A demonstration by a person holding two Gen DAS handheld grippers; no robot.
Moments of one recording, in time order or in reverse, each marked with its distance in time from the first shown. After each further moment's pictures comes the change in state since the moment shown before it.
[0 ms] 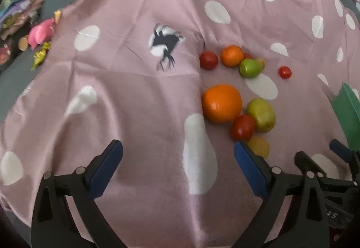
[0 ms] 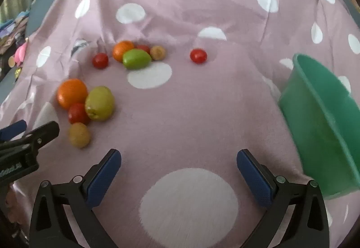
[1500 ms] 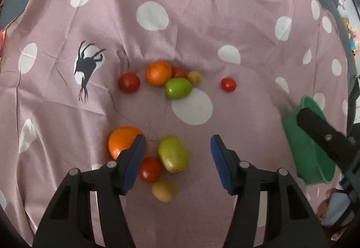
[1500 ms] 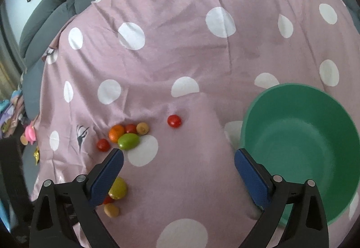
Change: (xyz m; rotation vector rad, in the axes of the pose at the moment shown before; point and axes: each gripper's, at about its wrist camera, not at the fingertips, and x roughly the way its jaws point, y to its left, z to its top) left arm 0.018 -0.081 0.053 0.093 0.036 -0.207; right arm -0.053 -0.057 0.069 0.338 -0.077 0.102
